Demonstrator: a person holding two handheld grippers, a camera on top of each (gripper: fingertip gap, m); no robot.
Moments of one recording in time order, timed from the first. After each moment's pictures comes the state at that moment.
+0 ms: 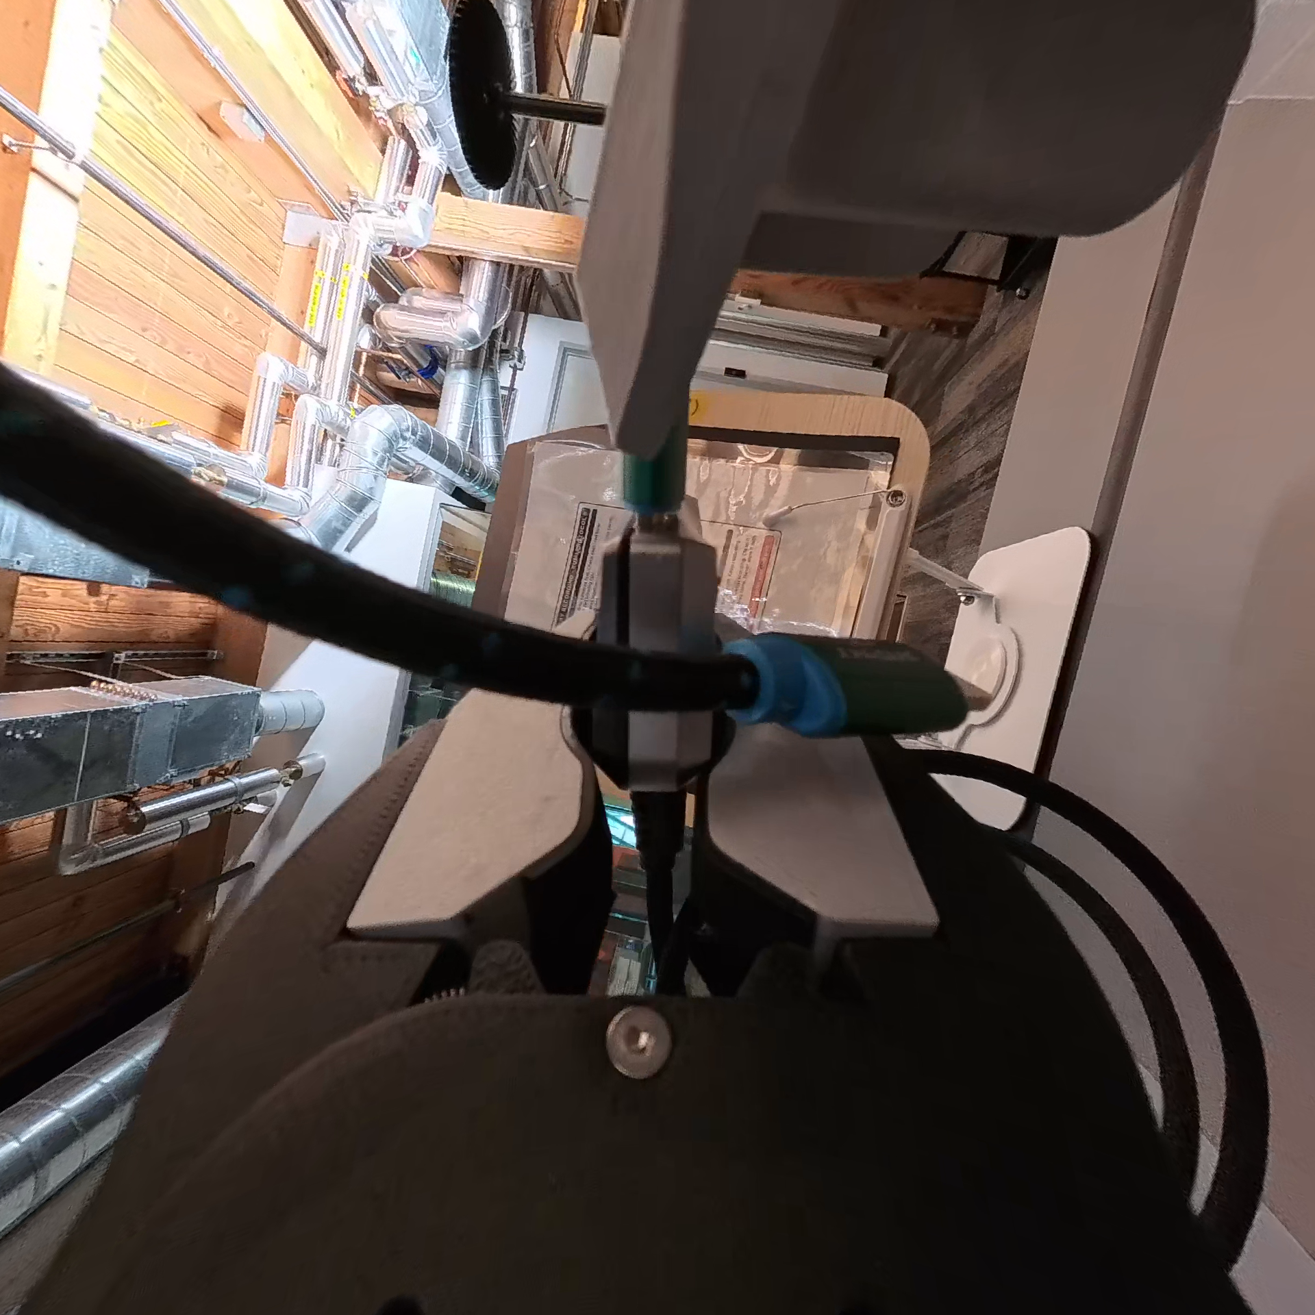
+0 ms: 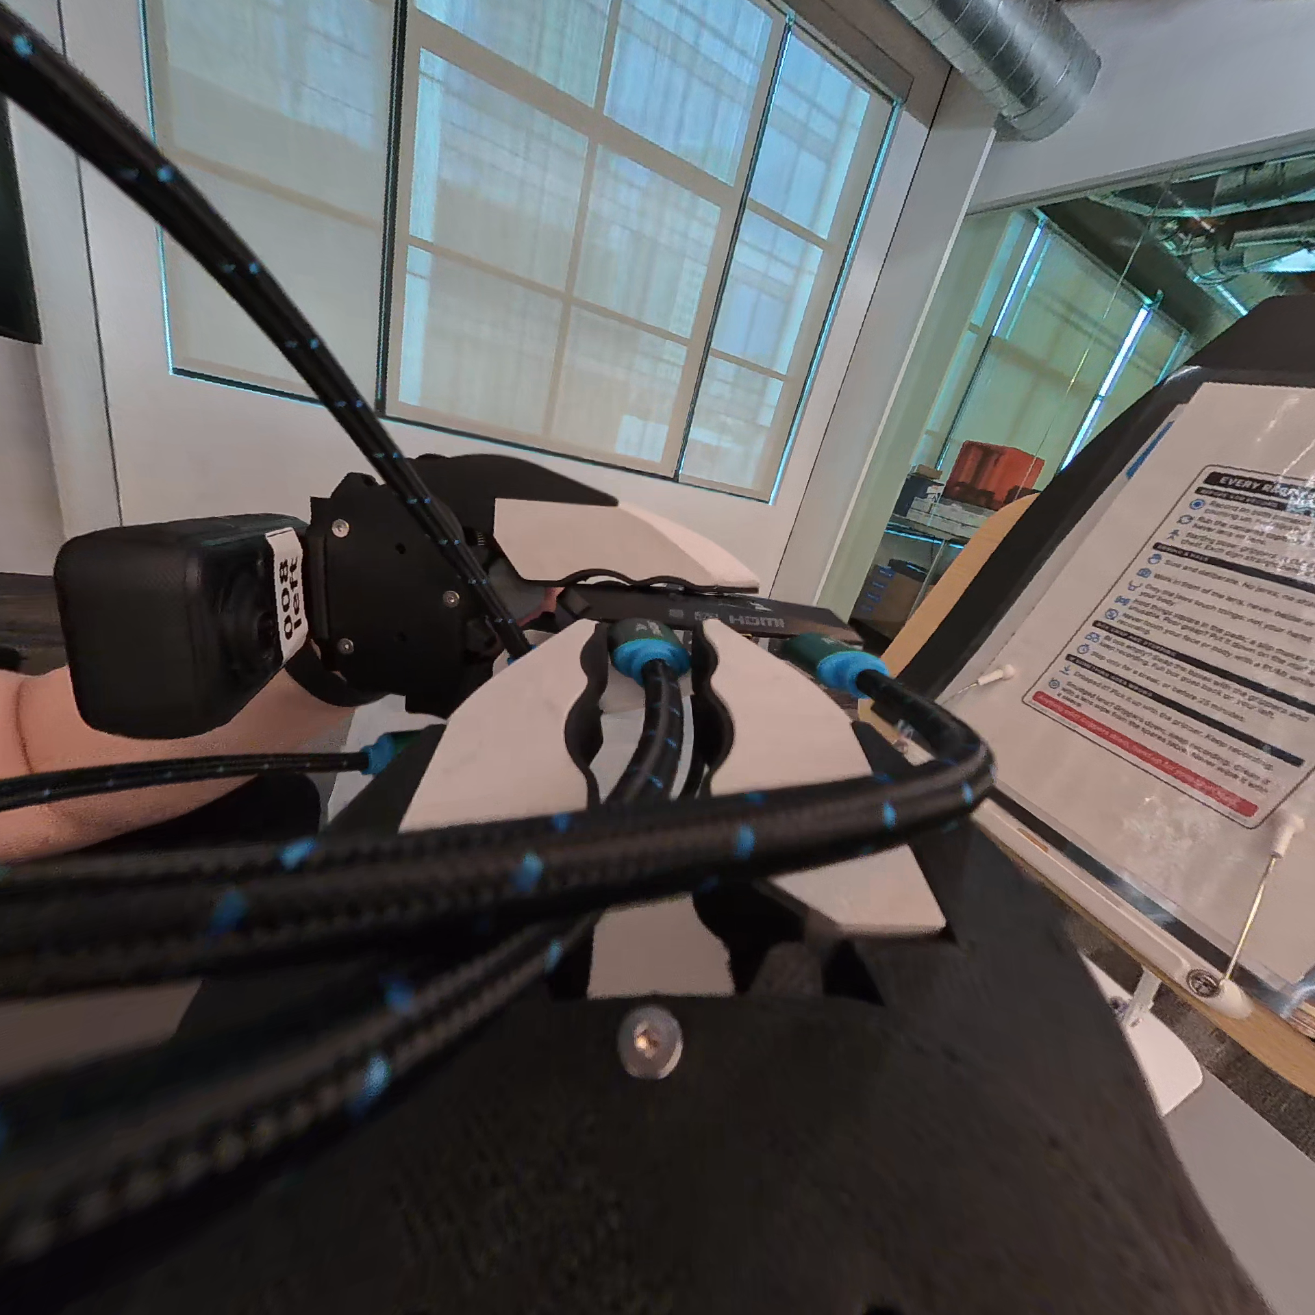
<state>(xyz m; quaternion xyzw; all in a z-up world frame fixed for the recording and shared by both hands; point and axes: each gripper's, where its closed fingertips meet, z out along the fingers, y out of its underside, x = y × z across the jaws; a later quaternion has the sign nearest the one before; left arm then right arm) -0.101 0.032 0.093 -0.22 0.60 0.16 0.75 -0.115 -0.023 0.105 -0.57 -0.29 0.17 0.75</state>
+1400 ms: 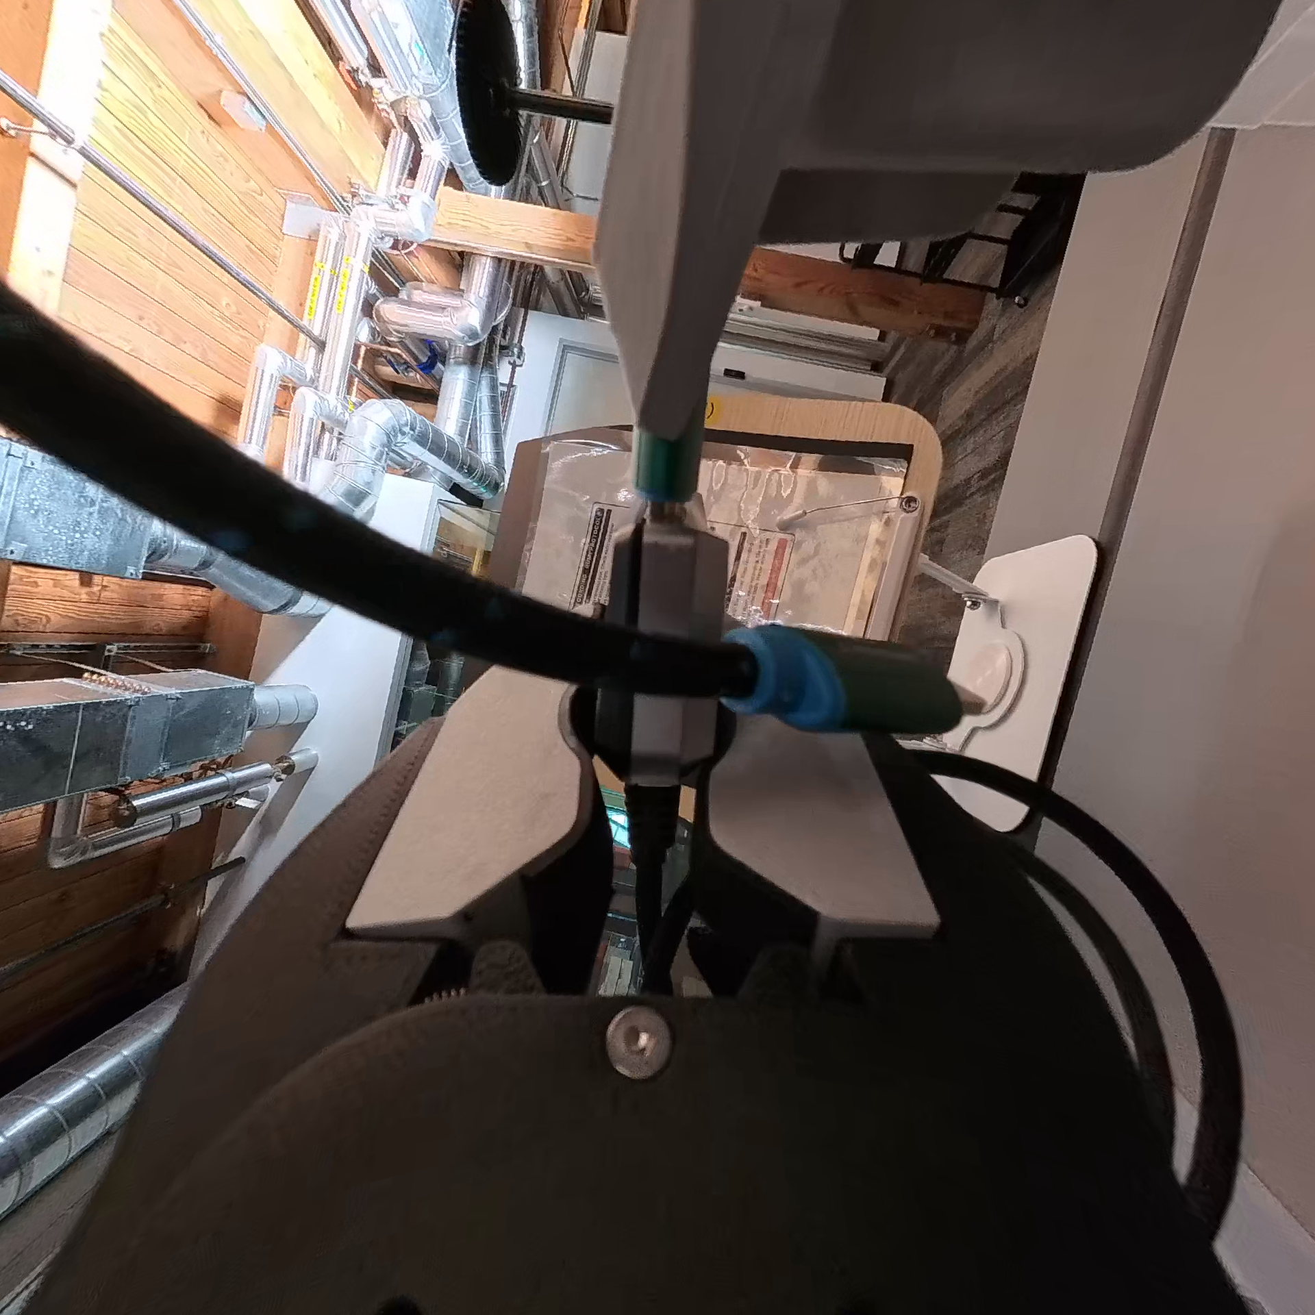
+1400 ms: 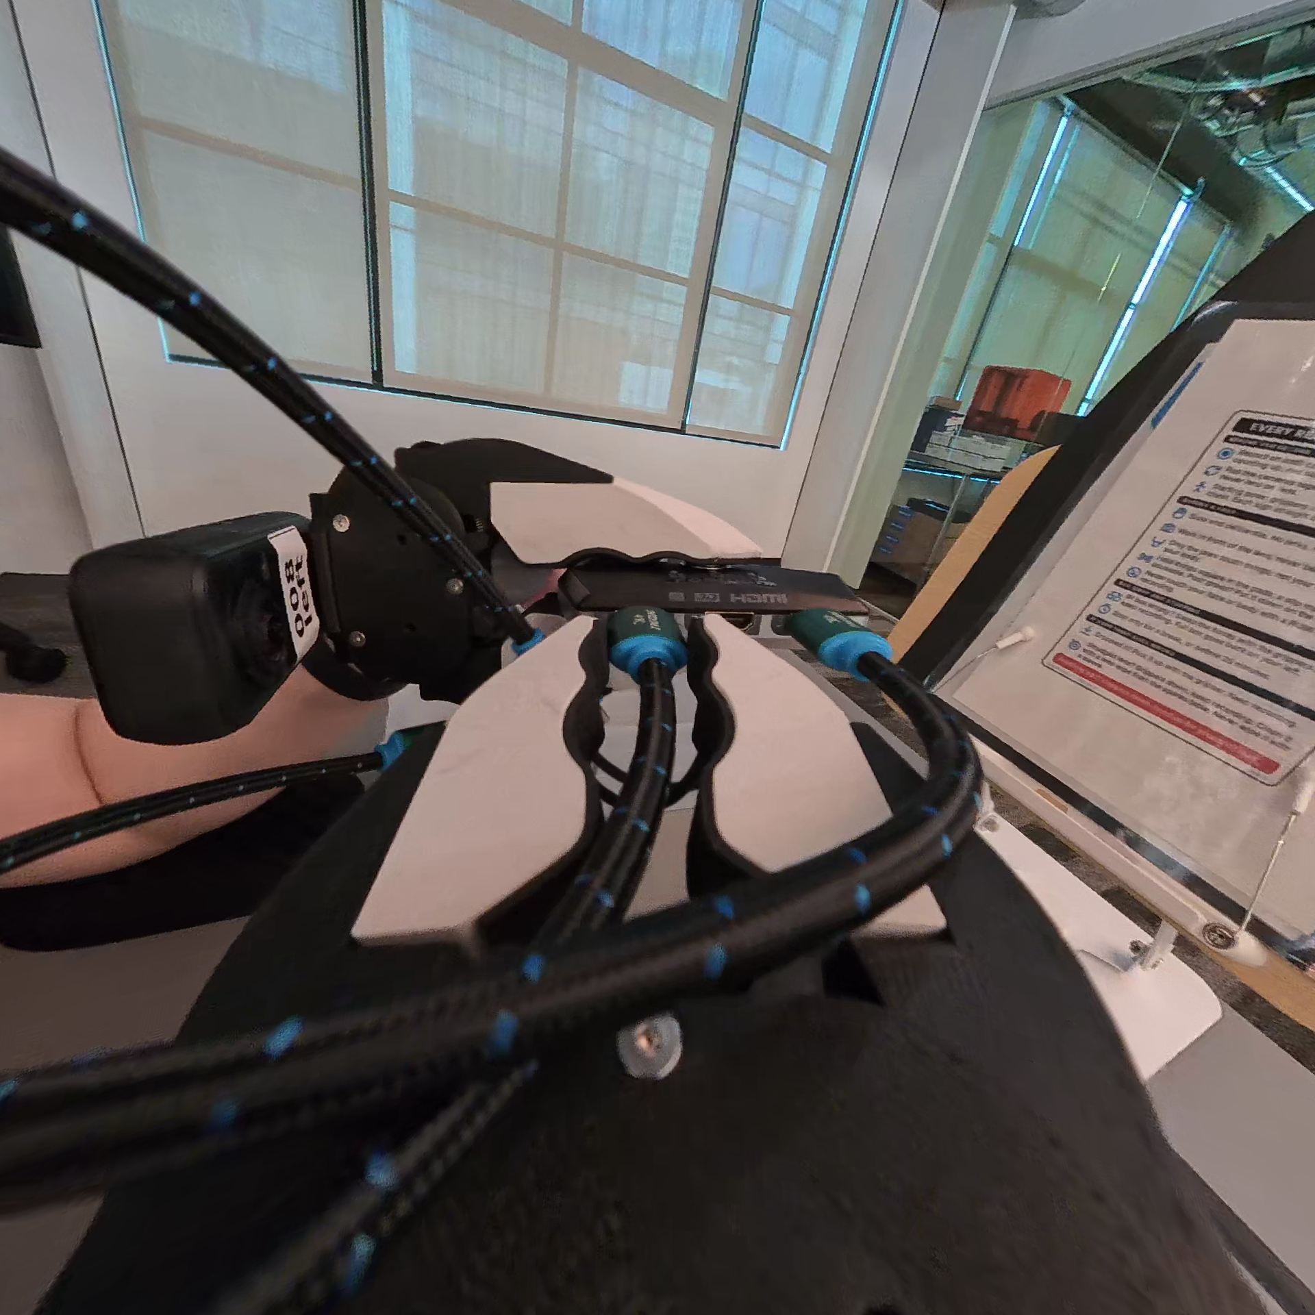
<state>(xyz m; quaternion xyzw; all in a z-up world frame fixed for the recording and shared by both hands) -0.107 0.027 0.107 -0.22 0.60 0.15 0.75 -0.117 -0.029 0.113 -0.61 -0.27 0.18 0.72</state>
